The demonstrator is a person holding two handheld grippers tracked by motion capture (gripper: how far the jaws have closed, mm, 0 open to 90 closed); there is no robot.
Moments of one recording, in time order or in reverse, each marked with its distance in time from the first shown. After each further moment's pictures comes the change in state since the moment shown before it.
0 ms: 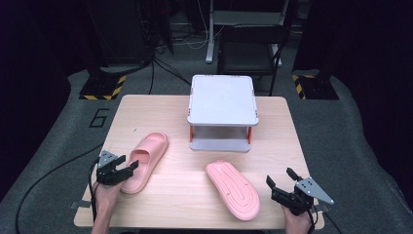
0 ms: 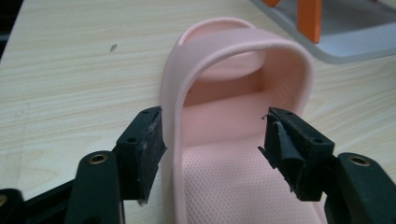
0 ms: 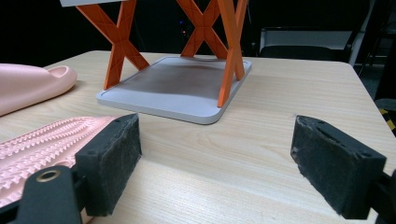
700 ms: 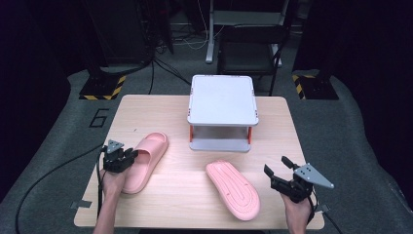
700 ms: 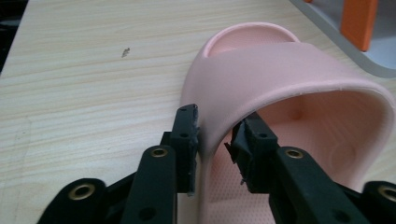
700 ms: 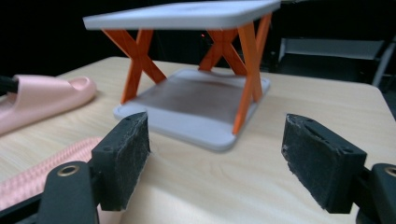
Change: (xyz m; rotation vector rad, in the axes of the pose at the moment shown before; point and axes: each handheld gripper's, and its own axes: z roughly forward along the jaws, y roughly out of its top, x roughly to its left) left arm 0.005 0.023 0.031 0.062 0.097 -0.022; right arm -0.002 0.040 0.020 0.001 0.101 -0.013
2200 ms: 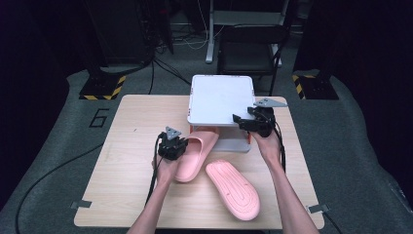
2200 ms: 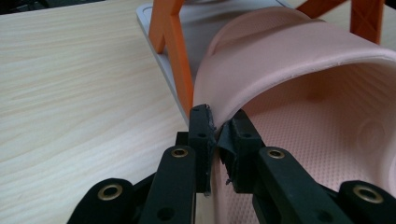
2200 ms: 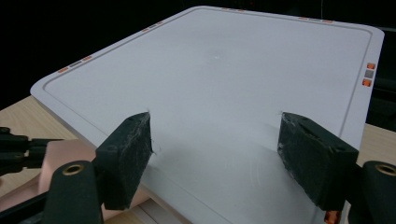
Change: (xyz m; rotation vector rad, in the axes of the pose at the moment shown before) left arm -0.157 0.064 0.064 -0.006 -0.143 0.072; right arm -0.001 0.112 0.170 0.196 0.117 -0.046
